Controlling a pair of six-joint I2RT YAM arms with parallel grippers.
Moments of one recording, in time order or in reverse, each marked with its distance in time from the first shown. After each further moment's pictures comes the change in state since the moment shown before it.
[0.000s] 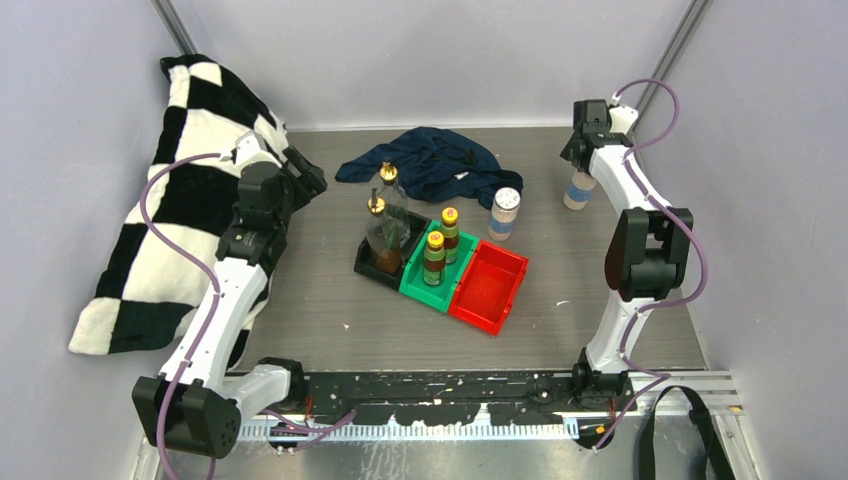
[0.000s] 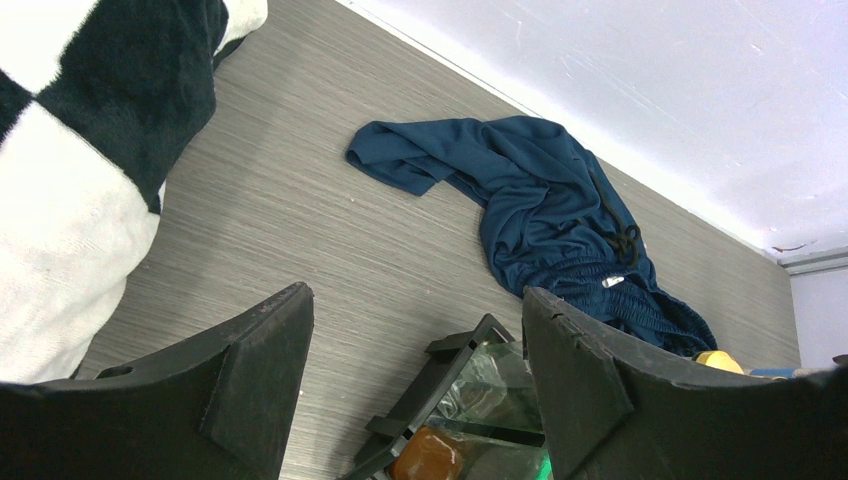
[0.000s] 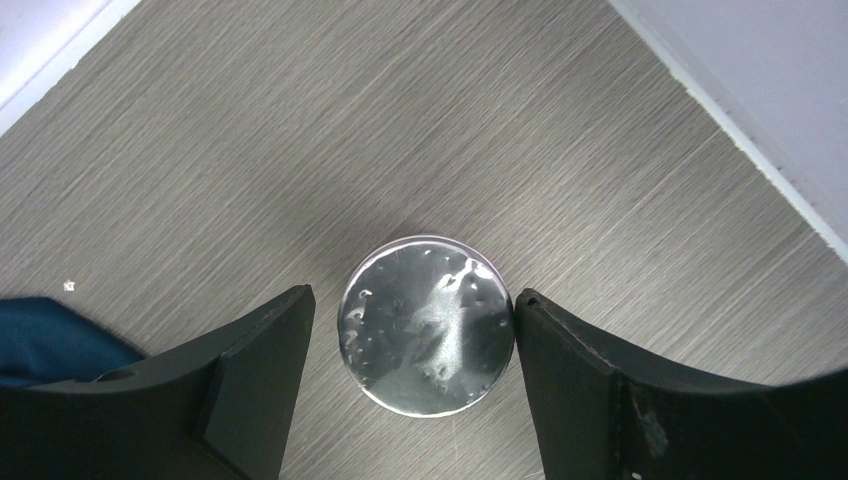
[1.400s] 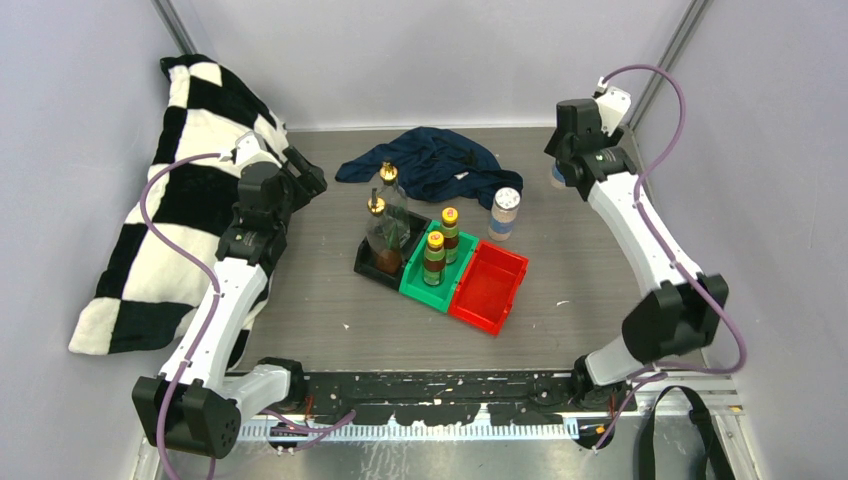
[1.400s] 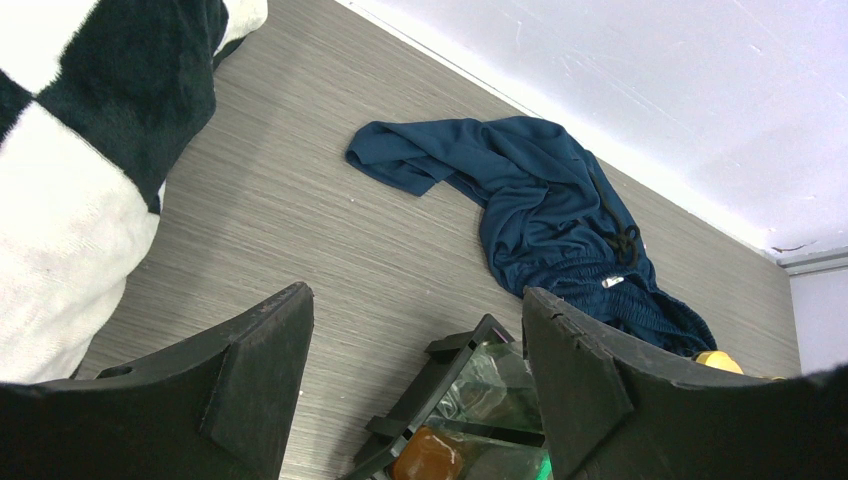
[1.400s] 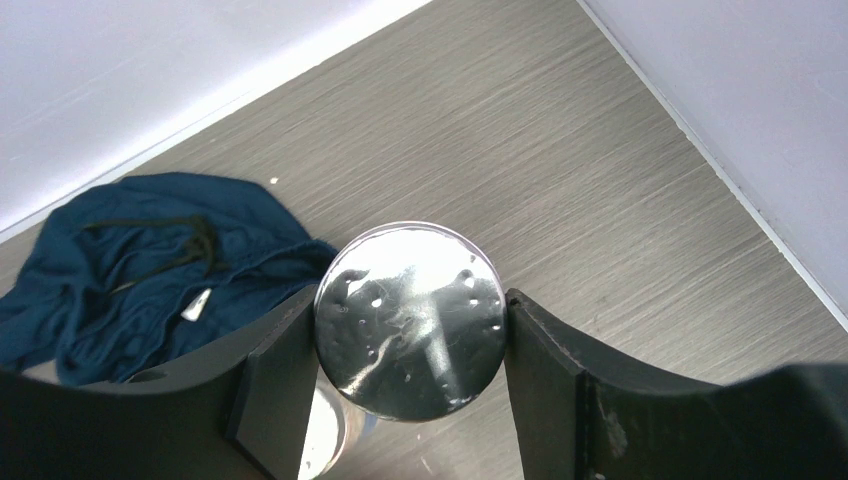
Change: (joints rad) left arm 0.000 0.000 0.000 0.000 0.000 -0.001; right arm 0.242 -0.454 -0.165 -0.026 0.108 -0.052
